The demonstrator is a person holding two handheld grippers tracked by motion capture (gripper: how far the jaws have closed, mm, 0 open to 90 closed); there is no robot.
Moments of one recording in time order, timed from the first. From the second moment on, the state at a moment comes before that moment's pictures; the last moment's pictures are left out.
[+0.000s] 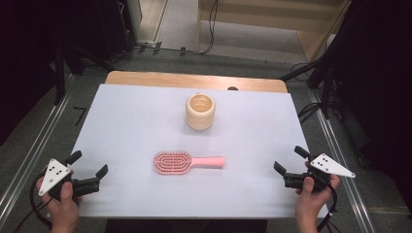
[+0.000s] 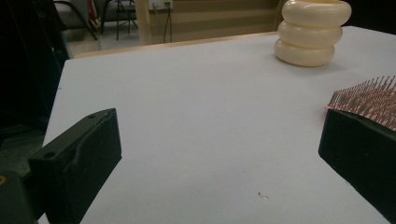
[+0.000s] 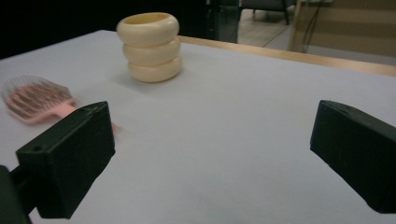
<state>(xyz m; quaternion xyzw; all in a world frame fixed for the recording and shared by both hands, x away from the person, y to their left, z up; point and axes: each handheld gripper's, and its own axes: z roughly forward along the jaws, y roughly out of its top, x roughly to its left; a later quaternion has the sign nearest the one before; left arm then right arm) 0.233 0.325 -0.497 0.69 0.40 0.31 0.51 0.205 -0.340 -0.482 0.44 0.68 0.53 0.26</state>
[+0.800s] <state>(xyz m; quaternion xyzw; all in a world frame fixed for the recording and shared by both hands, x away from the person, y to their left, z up) 0.234 0.323 -0.497 0.70 0.39 0.30 0.51 0.240 -0.305 -0.446 0.32 0.77 0.52 0.17</state>
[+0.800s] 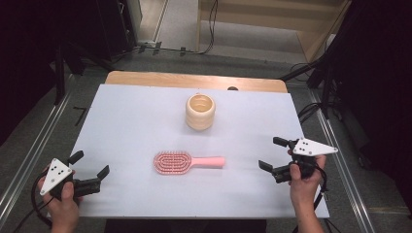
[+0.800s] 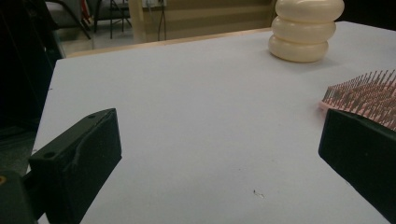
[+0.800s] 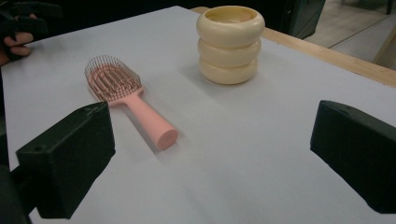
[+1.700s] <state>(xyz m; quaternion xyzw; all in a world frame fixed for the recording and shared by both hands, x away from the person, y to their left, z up) 0.234 0.322 -0.497 0.70 0.39 0.30 0.51 0.281 -0.251 -0.407 0.25 0.85 0.44 0.14</state>
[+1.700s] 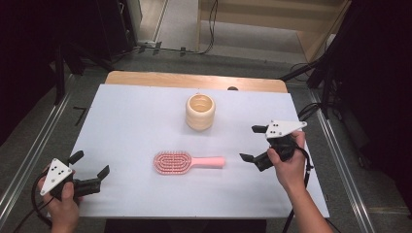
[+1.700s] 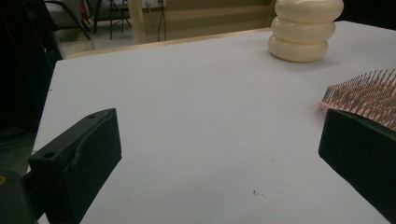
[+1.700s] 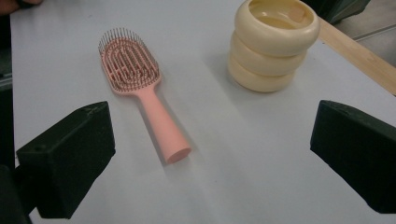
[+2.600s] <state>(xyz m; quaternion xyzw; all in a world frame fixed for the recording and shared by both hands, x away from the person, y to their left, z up) 0.234 0.323 -0.497 0.70 0.39 0.30 0.51 0.313 -0.183 -0.402 0.16 0.93 0.33 0.09</state>
